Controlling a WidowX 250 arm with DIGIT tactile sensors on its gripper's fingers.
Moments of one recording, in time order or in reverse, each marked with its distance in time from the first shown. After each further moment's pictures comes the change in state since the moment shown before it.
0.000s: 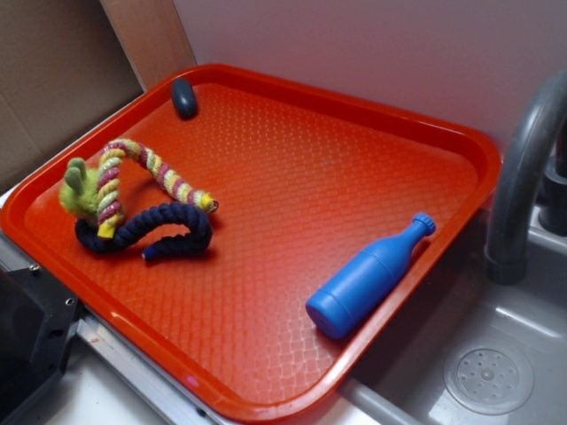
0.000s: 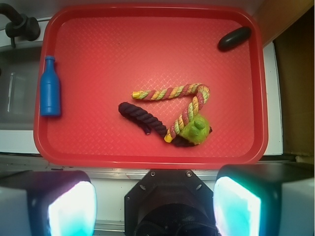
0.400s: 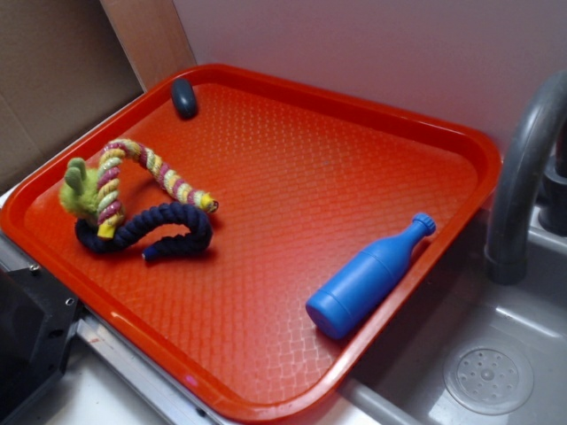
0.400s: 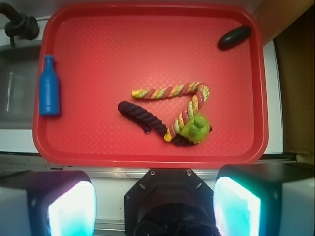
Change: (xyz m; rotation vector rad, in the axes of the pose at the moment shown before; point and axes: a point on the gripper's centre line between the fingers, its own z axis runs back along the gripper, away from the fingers) arm 0.001 0.001 -0.006 0.003 0.012 0.010
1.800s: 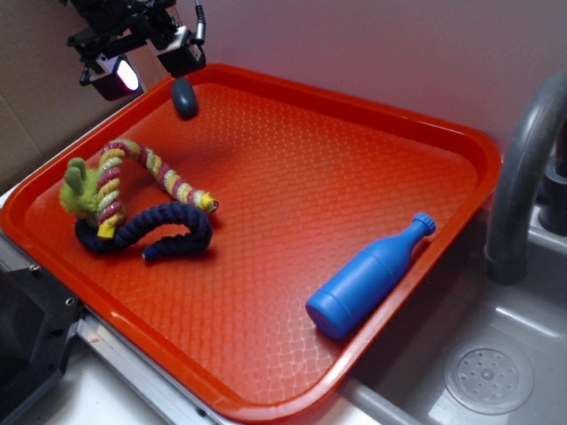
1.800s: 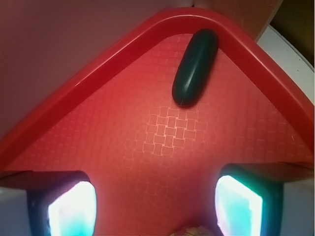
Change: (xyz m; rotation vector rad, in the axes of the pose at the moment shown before) arm 0.130 0.100 -0.152 -0.063 -0.161 0.691
